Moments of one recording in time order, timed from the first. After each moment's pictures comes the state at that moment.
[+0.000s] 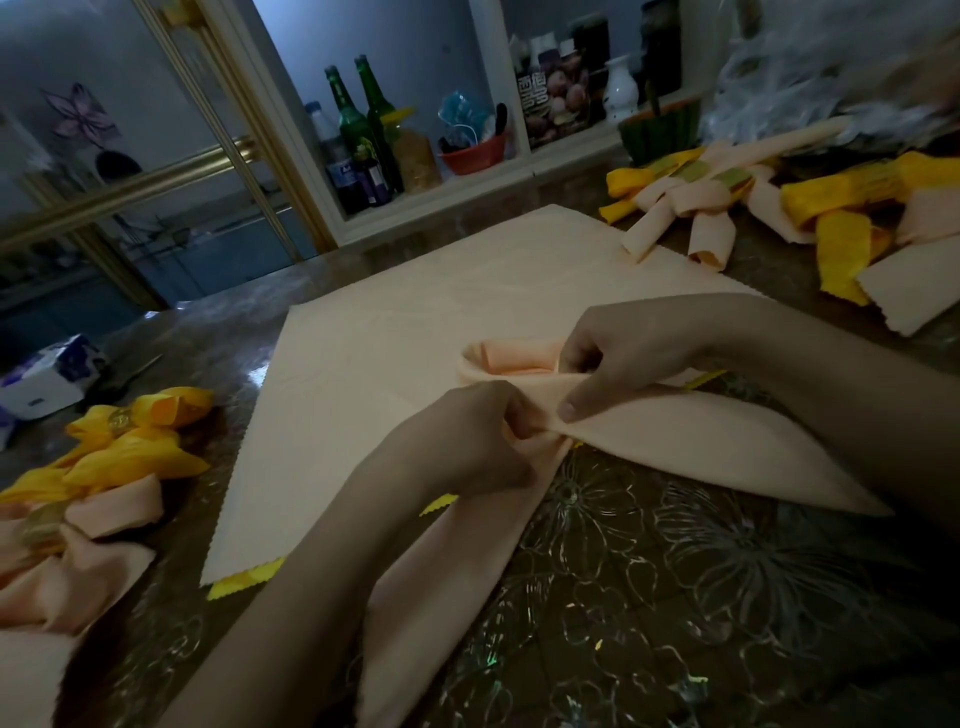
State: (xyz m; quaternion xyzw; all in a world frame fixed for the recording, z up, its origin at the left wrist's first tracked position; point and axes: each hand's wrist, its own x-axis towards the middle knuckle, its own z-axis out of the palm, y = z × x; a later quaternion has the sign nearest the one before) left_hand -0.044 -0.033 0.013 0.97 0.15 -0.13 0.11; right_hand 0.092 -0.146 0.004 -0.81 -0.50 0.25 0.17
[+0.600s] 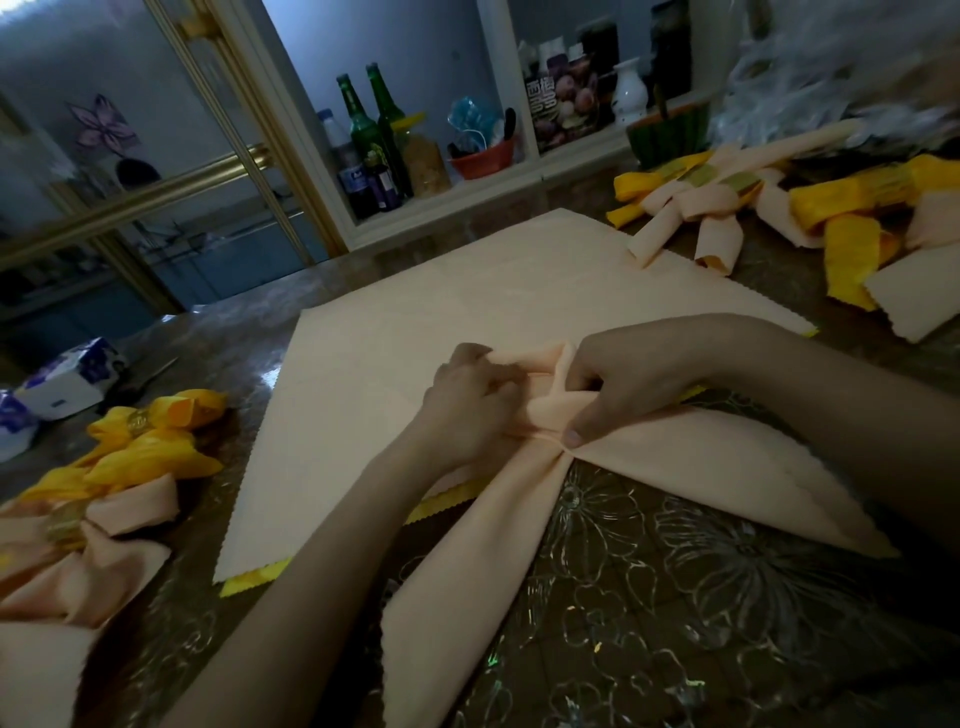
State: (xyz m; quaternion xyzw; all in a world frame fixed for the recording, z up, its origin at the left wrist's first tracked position) left_hand -0.016 -0.001 -0.023 0.96 0.17 0.05 0.21; right_hand 0.082 -0.143 0.002 -0.82 -0.53 0.21 0.07
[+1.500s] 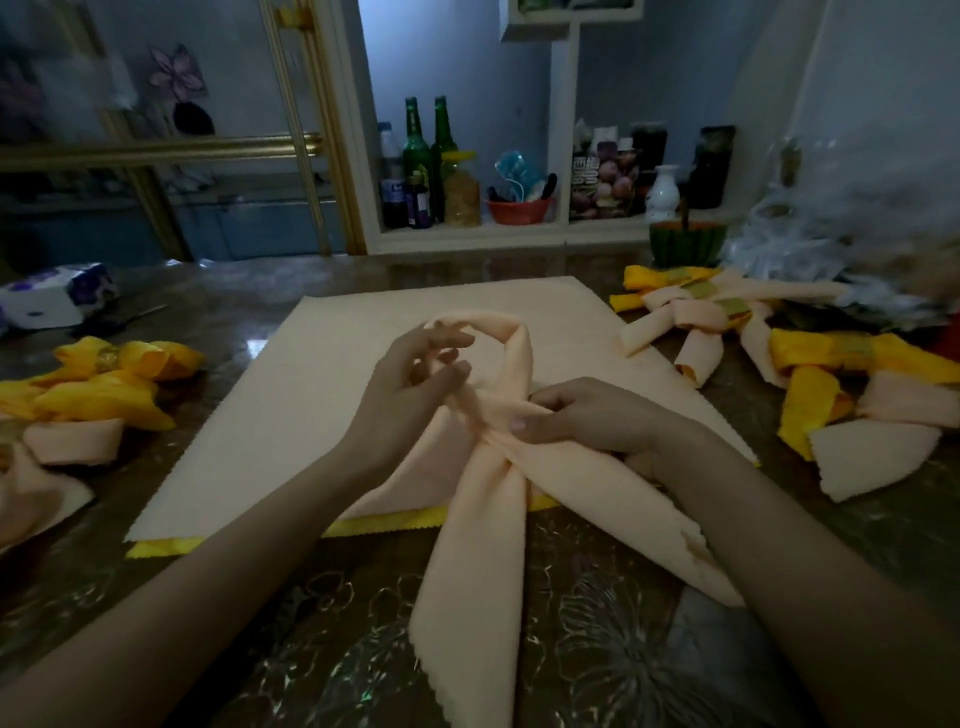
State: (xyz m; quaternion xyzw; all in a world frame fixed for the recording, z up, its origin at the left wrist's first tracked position) left_hand -0.020 -0.006 -0.012 0.81 0.12 0.33 0.48; right_hand 0.104 -0.144 -0.004 -0.77 -0.39 0.33 0.38
